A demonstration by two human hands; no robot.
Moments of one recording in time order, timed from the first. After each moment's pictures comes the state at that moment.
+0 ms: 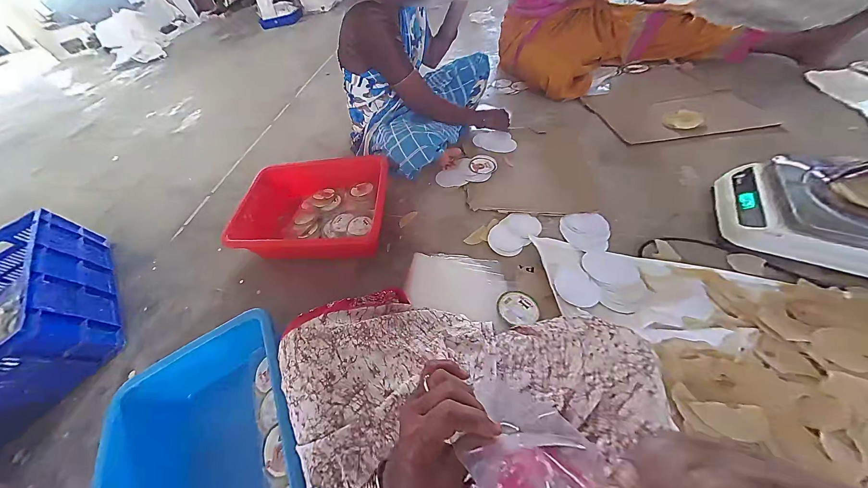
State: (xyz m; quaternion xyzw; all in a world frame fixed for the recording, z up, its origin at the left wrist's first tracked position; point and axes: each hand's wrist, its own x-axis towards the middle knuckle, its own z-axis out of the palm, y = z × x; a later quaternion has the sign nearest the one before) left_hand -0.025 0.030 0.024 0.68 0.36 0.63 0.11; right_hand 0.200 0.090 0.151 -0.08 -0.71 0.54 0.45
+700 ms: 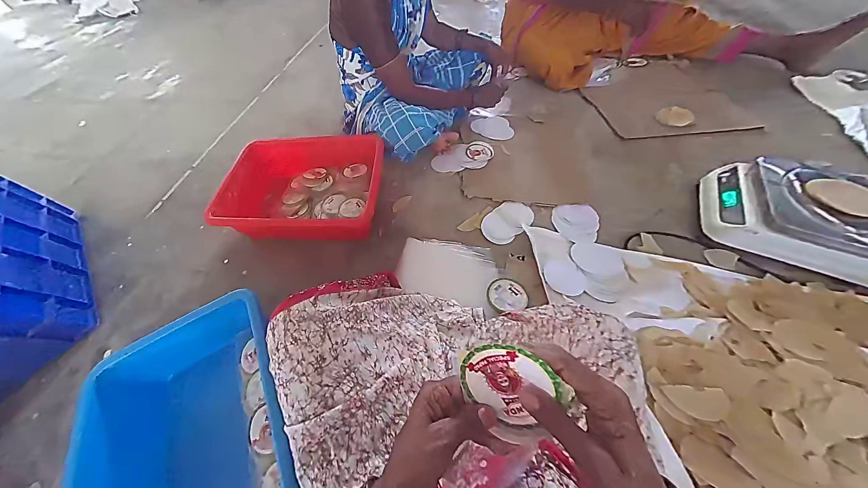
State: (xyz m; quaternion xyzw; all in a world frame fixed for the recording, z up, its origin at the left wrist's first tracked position) left_hand -0.009 0.004 0.018 0.29 0.32 0.60 0.67; right_hand 0.174 0.102 0.034 -0.26 -0.74 0.45 0.42
